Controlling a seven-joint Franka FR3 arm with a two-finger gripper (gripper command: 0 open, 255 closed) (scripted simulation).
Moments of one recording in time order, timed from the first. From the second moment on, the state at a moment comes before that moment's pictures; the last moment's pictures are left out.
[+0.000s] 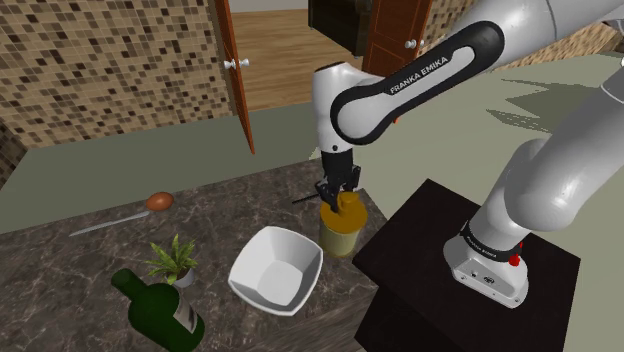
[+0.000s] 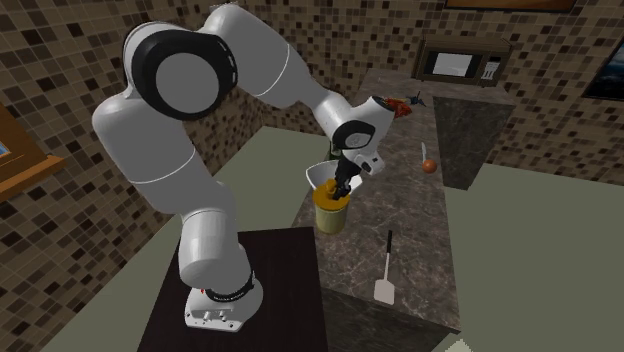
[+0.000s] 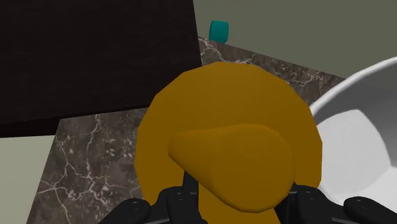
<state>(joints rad) 0.17 -0.16 0.36 -2.46 0.31 2.08 0.45</state>
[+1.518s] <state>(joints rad) 0.16 -0.30 0.32 -2.27 0.30 1.75 0.48</state>
